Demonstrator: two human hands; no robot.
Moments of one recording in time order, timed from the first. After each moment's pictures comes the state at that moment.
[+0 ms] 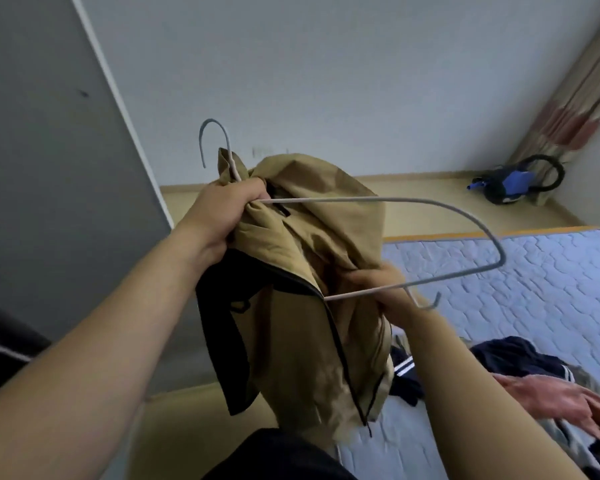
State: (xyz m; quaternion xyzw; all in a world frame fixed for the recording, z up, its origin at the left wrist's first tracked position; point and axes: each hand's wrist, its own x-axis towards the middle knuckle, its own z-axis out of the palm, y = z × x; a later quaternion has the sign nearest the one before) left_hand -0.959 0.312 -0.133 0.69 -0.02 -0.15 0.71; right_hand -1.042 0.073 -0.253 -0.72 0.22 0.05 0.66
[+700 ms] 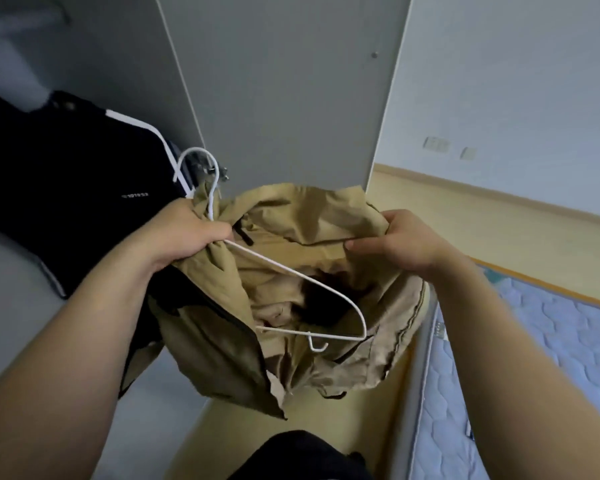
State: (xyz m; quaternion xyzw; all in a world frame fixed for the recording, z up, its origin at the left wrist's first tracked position) left_hand -1.063 0.608 -0.160 0.87 0.20 -0.02 0.46; right_hand -0.979 0.295 -0.192 -0.85 -0.12 0.17 0.49
